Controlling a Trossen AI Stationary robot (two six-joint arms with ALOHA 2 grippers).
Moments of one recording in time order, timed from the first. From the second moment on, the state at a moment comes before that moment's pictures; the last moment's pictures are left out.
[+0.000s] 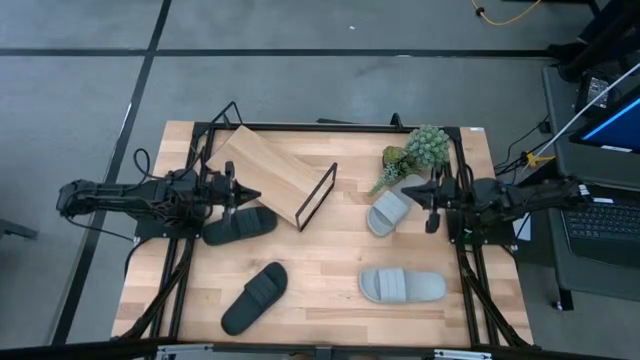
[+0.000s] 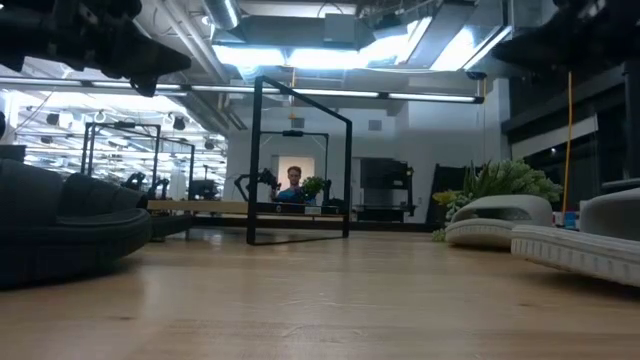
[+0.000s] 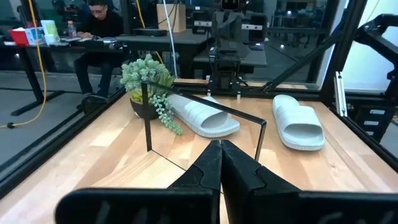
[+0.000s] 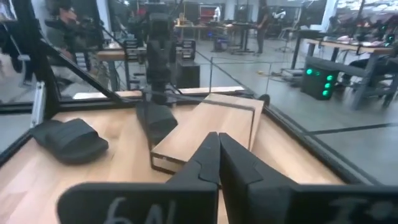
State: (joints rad) left arm 0.08 0.38 0.23 0.05 -0.04 -0.04; right arm 0.16 0.33 0.30 -0.01 0.37 -0.01
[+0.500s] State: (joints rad) left arm 0.13 0.46 0.48 -0.29 -0.02 -0.12; right arm 0.16 0.55 0.36 0.00 0.37 0.00
